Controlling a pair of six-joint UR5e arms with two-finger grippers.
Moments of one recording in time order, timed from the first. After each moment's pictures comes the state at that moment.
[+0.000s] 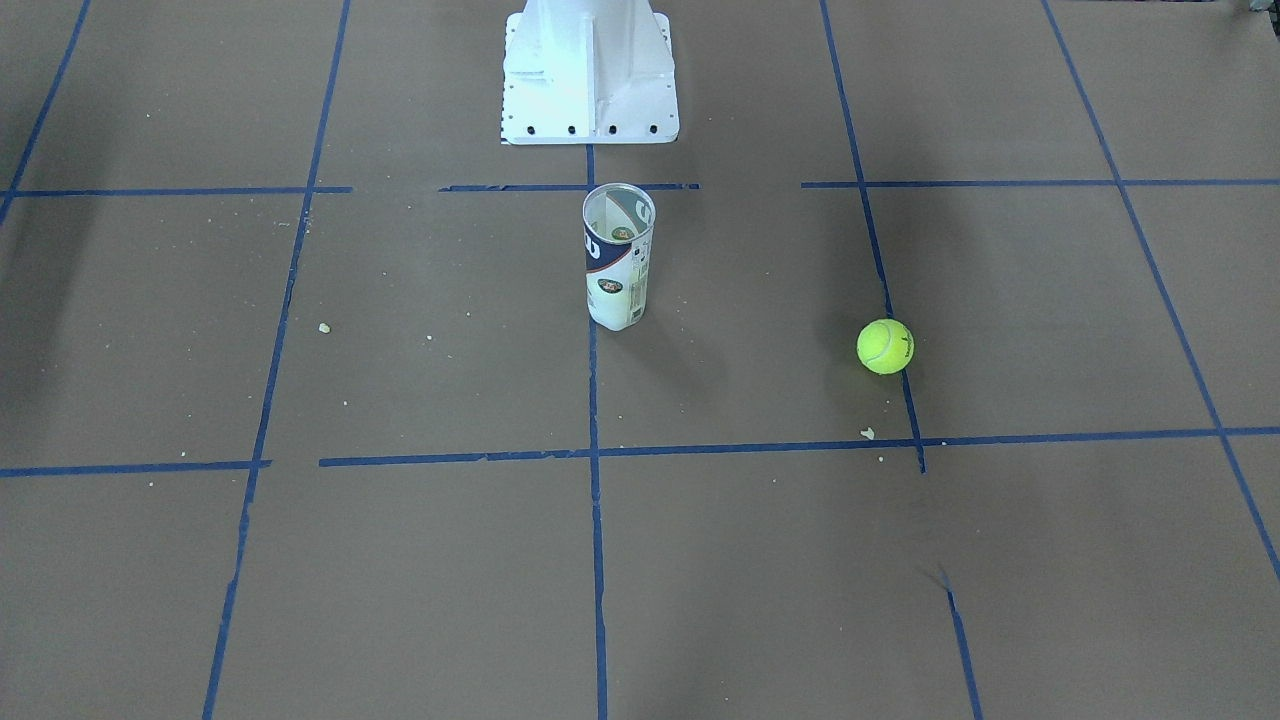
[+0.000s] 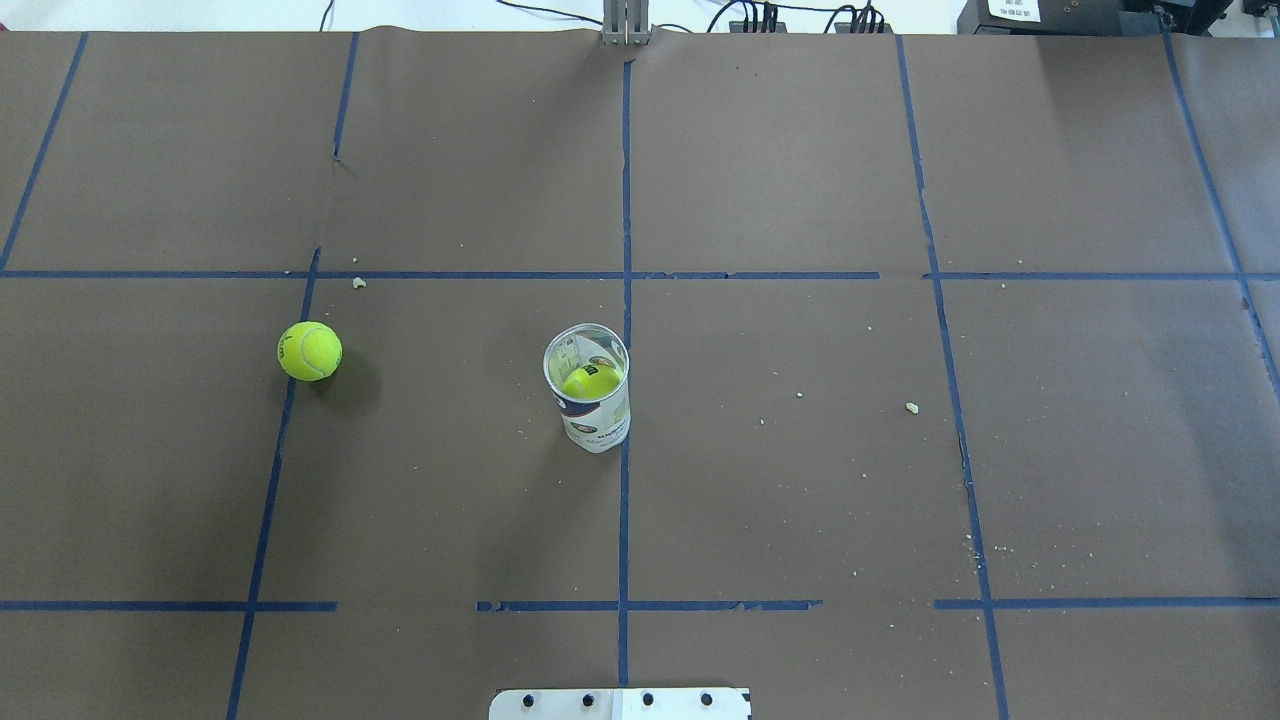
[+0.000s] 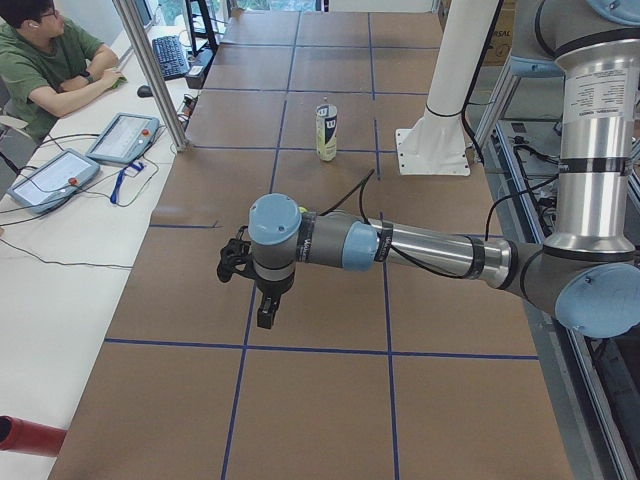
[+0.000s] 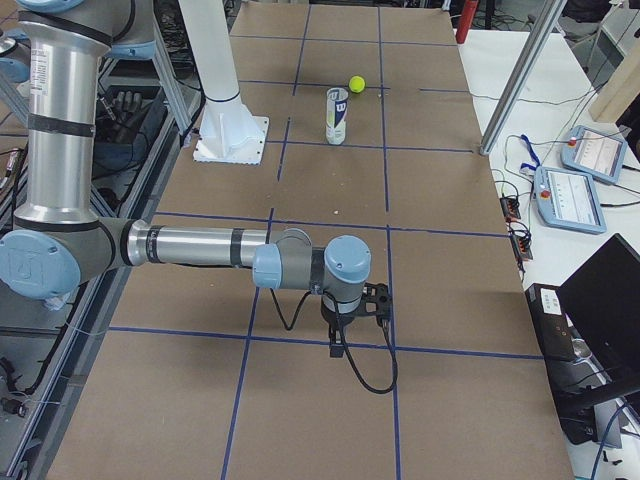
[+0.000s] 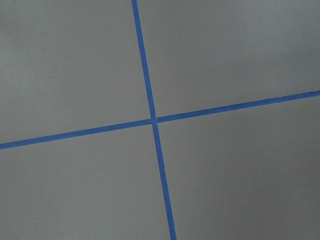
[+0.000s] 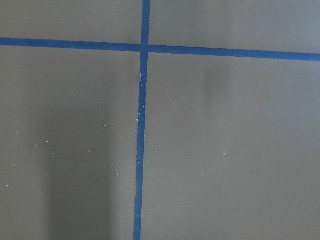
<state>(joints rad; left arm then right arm) -1.60 -1.53 -1.79 -1.55 -2.37 0.08 1.54 -1.71 1.70 -1.58 2.29 -0.01</state>
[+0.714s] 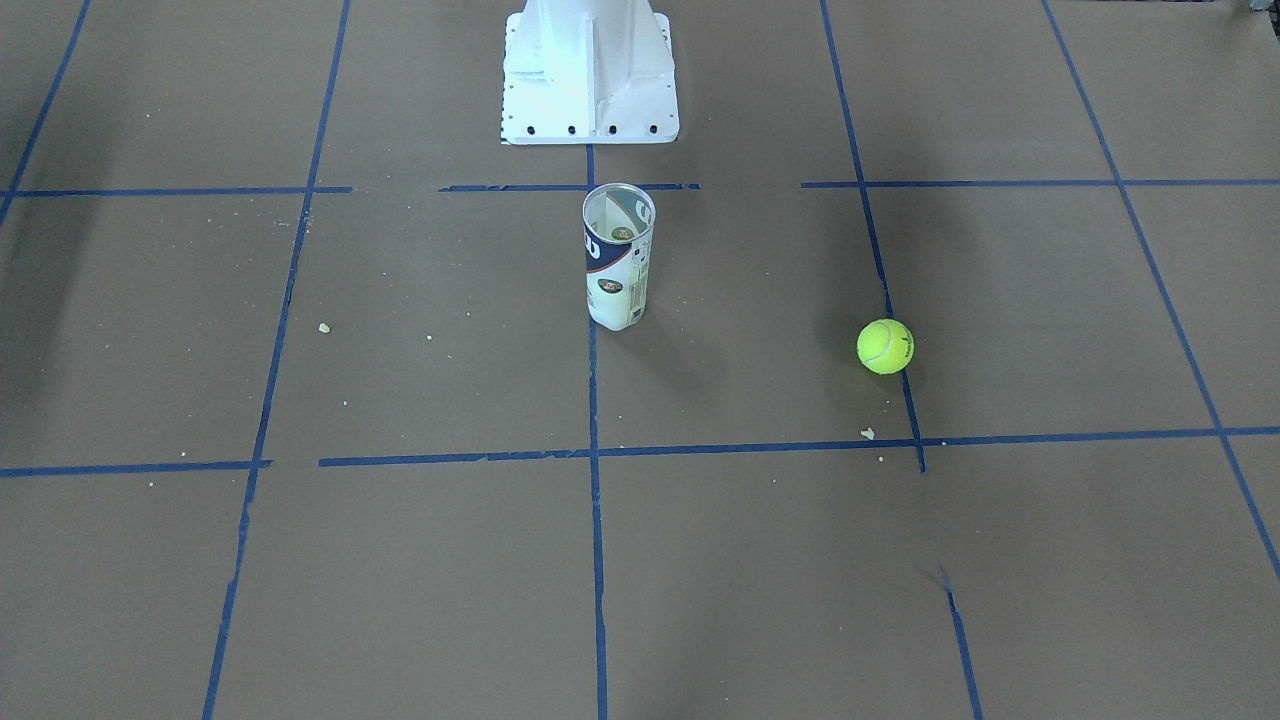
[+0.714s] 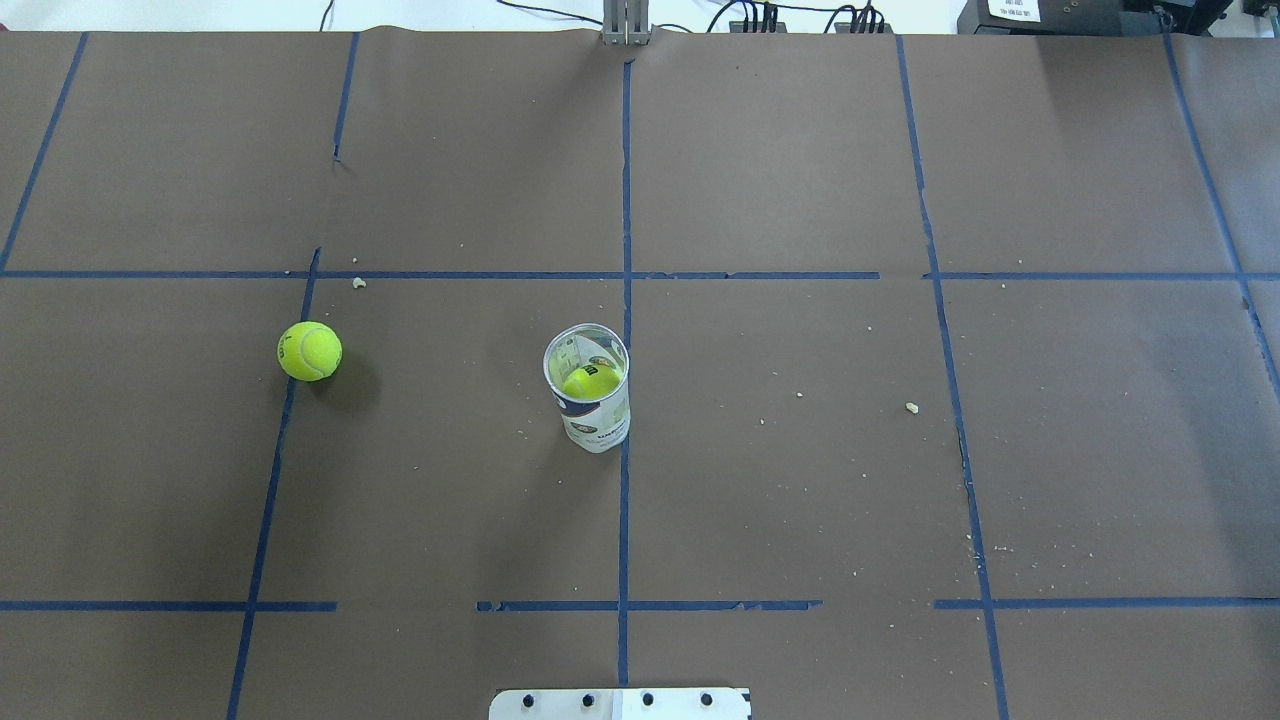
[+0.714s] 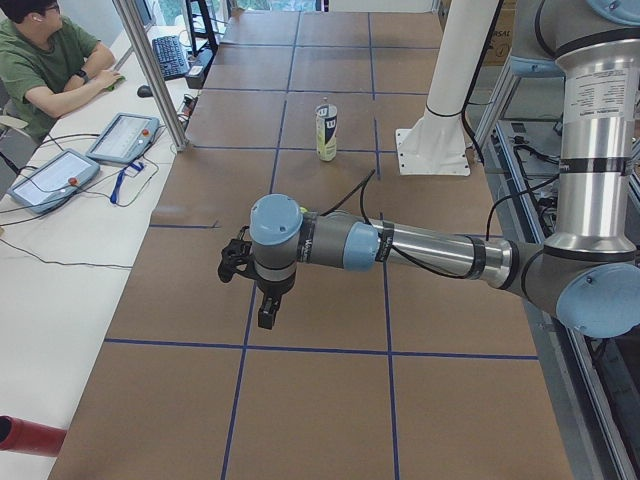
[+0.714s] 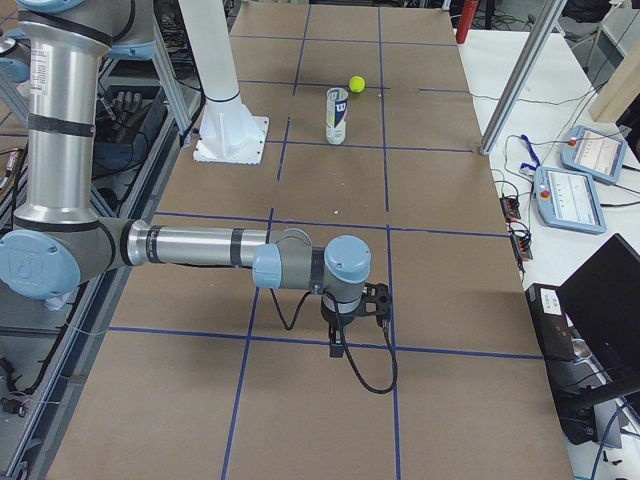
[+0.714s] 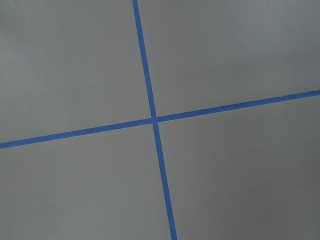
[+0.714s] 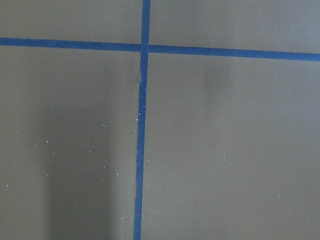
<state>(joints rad) -1.60 -1.54 -1.79 -1.55 -2.37 0.08 1.54 -1.71 1.70 -1.58 2.29 -0.01</state>
